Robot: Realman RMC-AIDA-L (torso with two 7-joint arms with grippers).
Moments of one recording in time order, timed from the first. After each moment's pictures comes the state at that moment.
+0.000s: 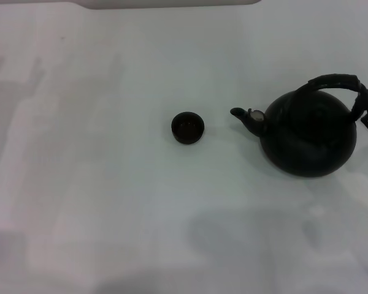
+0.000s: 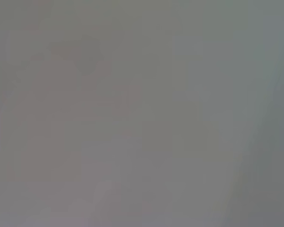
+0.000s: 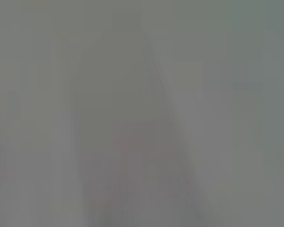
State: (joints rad) left arm -0.46 -2.08 2.83 -0.11 -1.36 1.37 -0.72; right arm 0.12 2.01 -2.40 -0.14 0.51 -1.59 0.54
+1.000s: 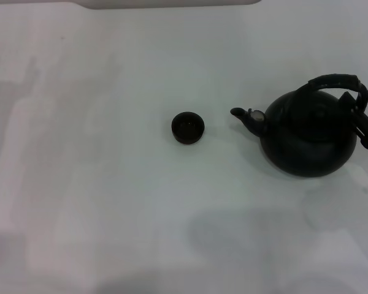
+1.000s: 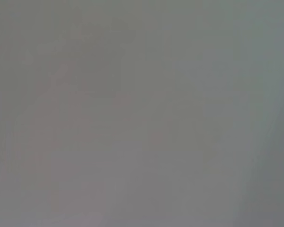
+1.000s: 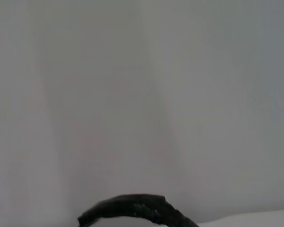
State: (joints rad) left arm -0.46 -2.08 2.83 -0.10 -1.39 1.36 -0.71; right arm 0.19 2.02 -2.39 -0.13 0.52 -1.40 0.53
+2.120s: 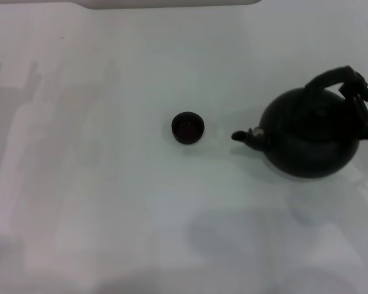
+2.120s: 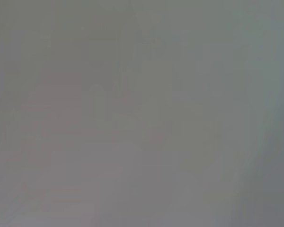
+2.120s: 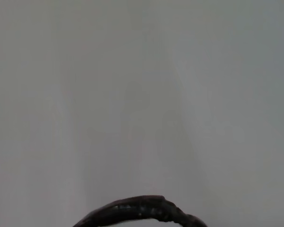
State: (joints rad) left arm -0.43 -2.08 2.83 -0.05 -1.39 1.36 -0.71; right arm 0.21 2.02 -2.40 -0.16 0.51 -1.43 0.53
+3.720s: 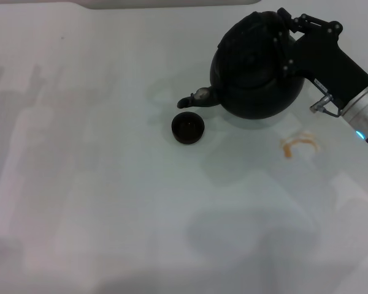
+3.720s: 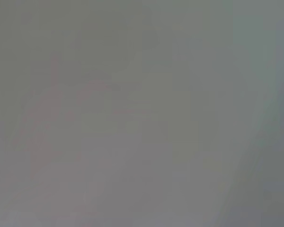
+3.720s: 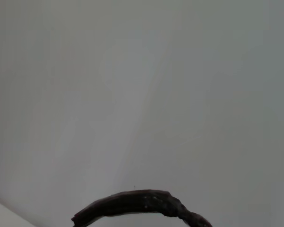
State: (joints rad) left arm -0.42 -2.08 2.84 -0.03 -1.38 1.36 -0.71; right arm 0.43 2.02 -2.39 -0.34 0.51 -1.19 0.01
